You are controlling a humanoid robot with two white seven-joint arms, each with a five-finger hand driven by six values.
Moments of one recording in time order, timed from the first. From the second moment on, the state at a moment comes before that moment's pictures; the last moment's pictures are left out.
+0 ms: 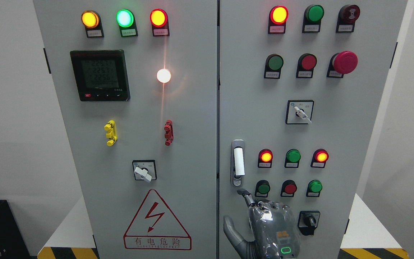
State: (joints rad) left arm -0.04 -0.11 -0.13 -0.05 0.14 -0.06 -0.06; right arm -0.21 0.14 0.27 -1.89 1.44 0.08 -0.03
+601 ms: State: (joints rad) left arm -0.04 -0.11 -0.13 -0.05 0.14 -0.06 -0.06; right arm -0.16 0.12 0.22 -1.97 1.44 0.03 -0.03
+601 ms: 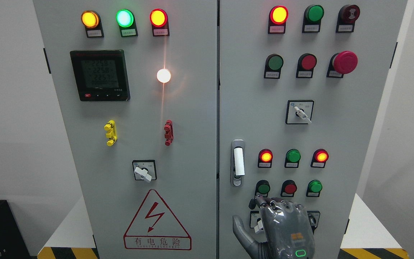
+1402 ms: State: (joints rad) left arm -0.04 -0.11 -0.13 -0.05 0.14 -0.06 -0.06; right arm -0.11 0.13 0.21 -2.03 1.44 0.05 -0.03
